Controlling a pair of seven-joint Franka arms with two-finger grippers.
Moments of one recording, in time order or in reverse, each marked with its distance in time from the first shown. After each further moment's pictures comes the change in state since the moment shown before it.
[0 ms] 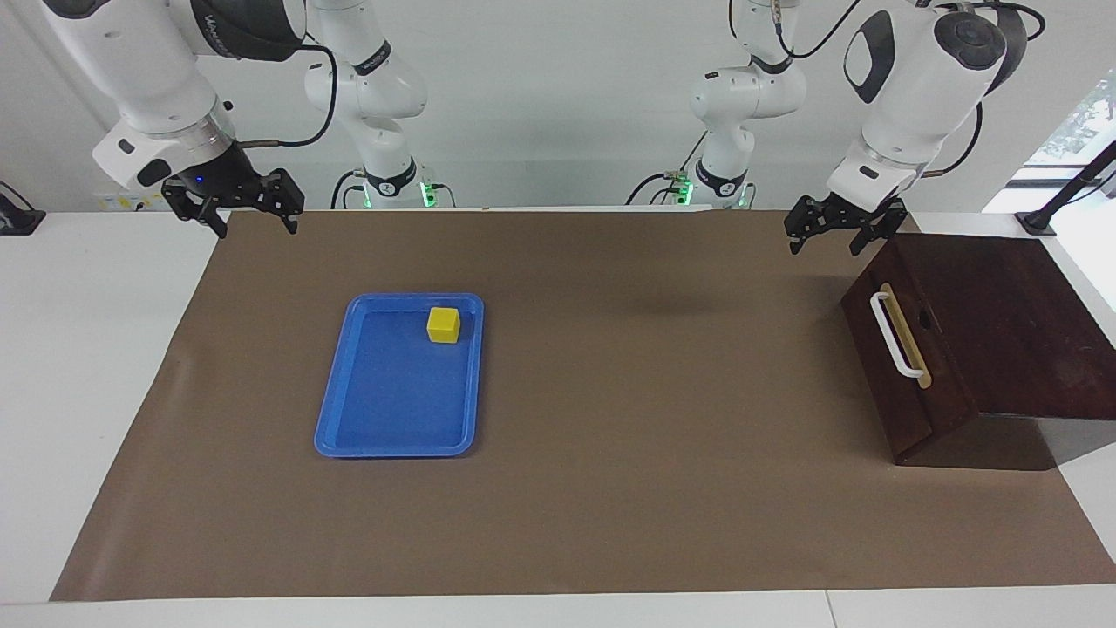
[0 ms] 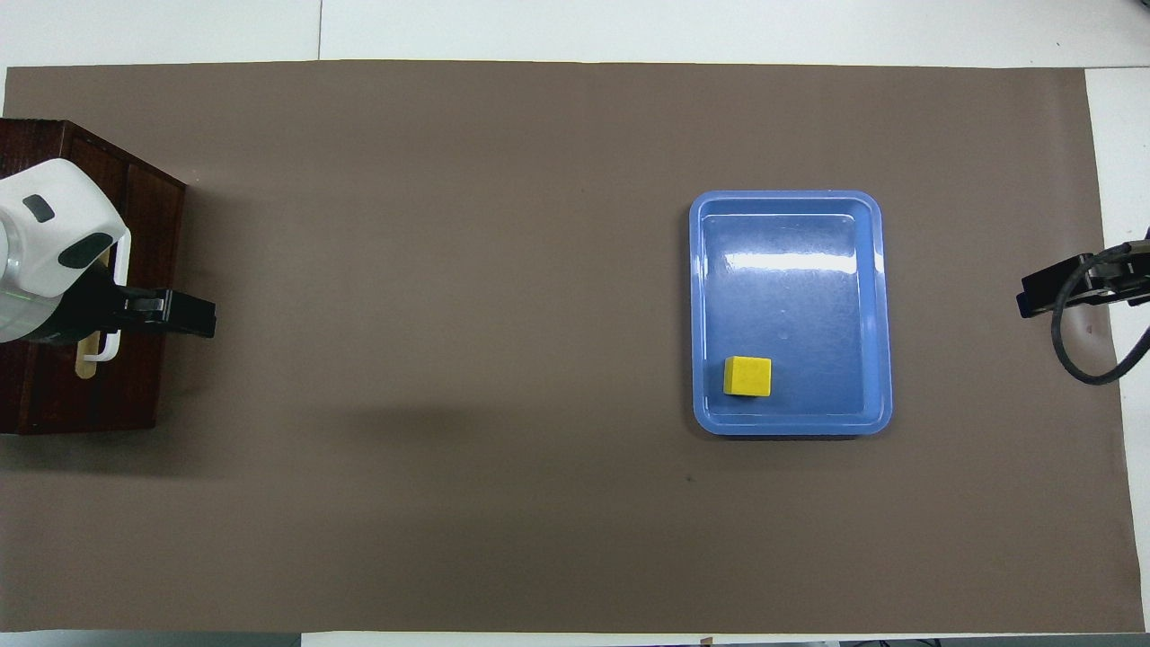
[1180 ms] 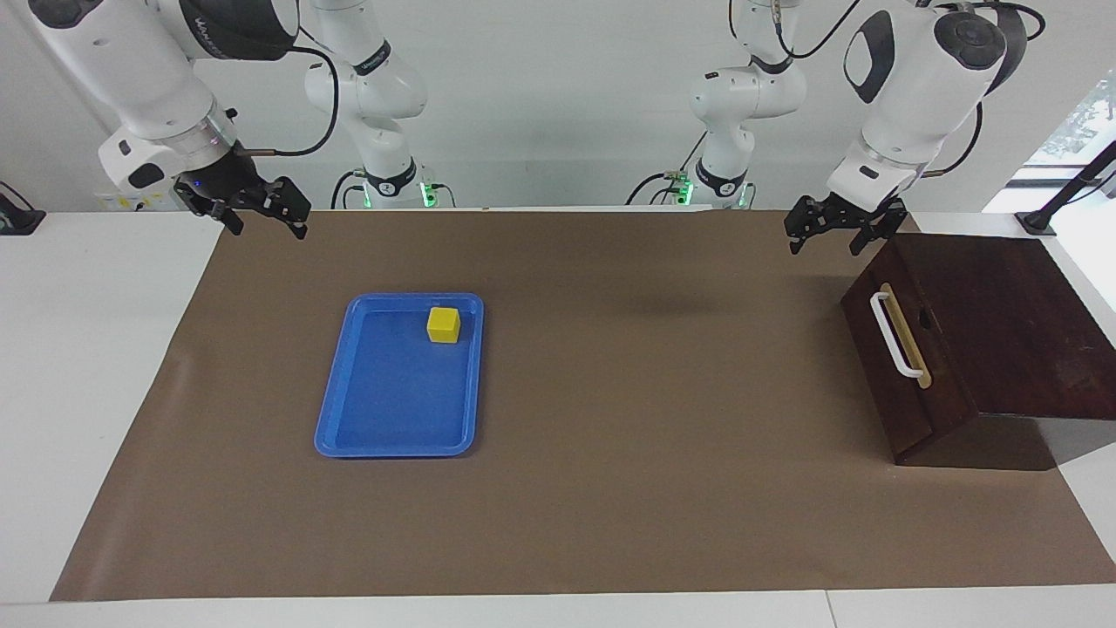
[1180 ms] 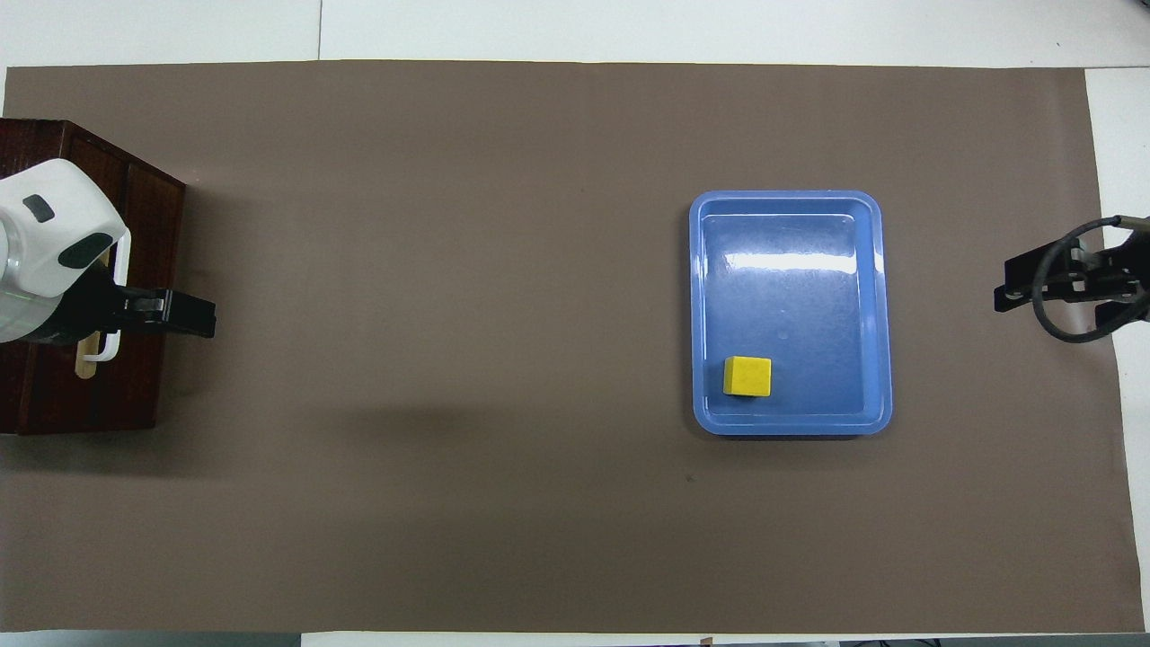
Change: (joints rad) left arm 0.000 0.000 -0.002 0.000 0.000 0.000 0.000; right arm -0.016 -0.007 -0.007 -0.050 0.122 -0.002 0.317
